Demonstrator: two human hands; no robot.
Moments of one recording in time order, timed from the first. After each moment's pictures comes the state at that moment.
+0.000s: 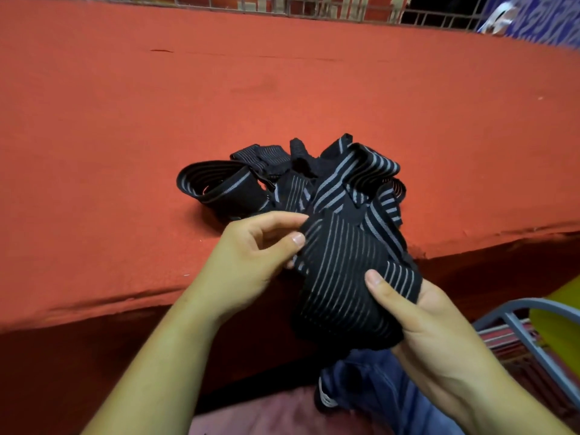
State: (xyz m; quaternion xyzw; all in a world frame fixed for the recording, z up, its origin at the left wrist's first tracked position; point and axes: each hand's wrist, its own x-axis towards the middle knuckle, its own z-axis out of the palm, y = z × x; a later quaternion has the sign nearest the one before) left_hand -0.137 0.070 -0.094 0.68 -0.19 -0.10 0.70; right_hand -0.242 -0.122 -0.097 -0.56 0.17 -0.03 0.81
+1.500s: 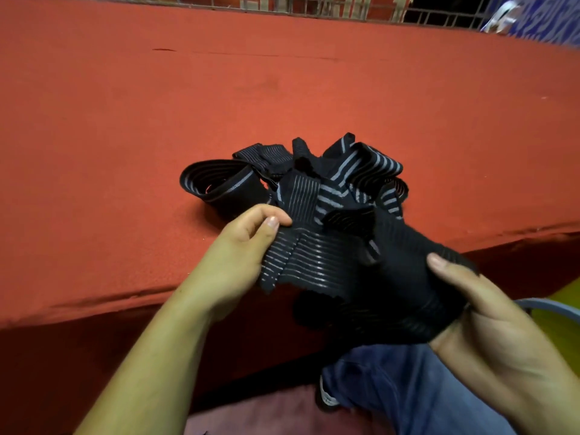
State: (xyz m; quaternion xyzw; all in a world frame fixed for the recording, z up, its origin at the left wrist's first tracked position) left_hand -0.128 0.079 -0.101 0.70 -0.14 -0.12 0.69; right_hand -0.250 -0.154 -0.077 -0.49 0.14 -0.03 0.86
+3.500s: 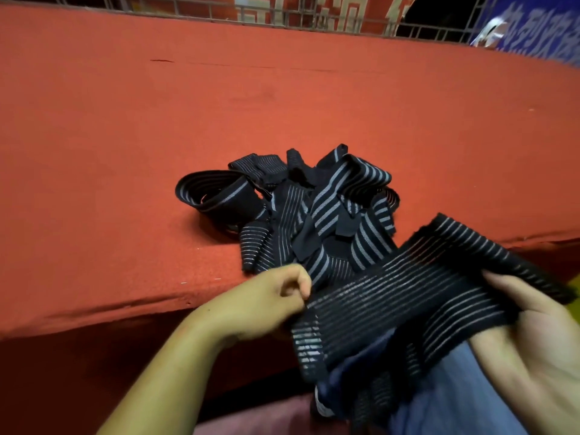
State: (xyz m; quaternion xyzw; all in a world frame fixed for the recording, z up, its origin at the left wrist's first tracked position) left_hand -0.139 0.061 -0.124 0.79 -0.25 -0.29 0.48; right_hand -0.245 -0.169 -0.077 -0.38 0.26 -0.27 0.85
